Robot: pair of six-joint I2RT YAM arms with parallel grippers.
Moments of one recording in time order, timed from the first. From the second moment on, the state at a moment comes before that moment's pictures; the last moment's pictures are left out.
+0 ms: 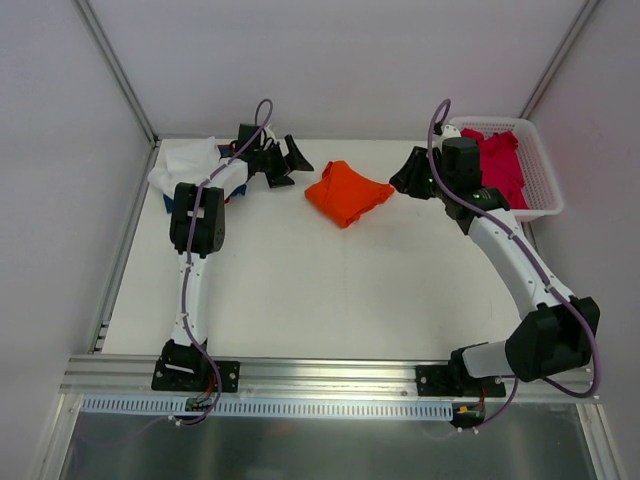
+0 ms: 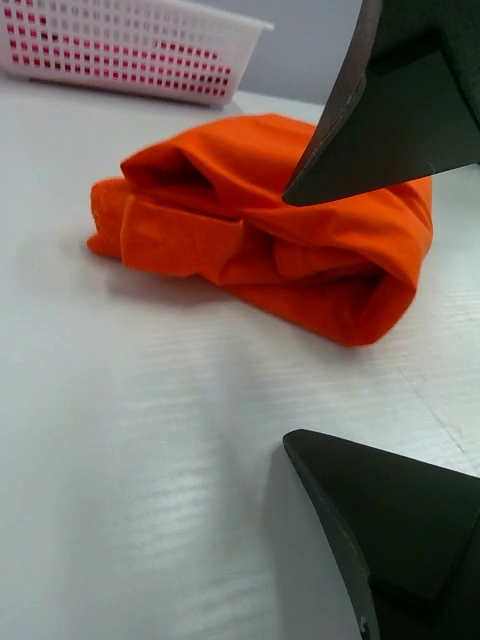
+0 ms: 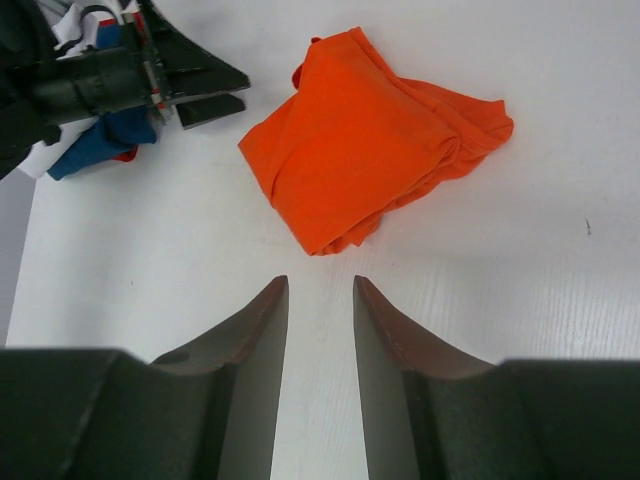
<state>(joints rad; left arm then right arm) -0.18 2.44 1.95 -0.23 0.61 -0.64 0.28 1.40 1.27 -0.37 -0.16 0.42</state>
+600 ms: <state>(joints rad) -0.20 2.55 1.99 -0.03 0.87 -0.78 0.28 1.27 1.20 -0.34 -0.22 0.46</state>
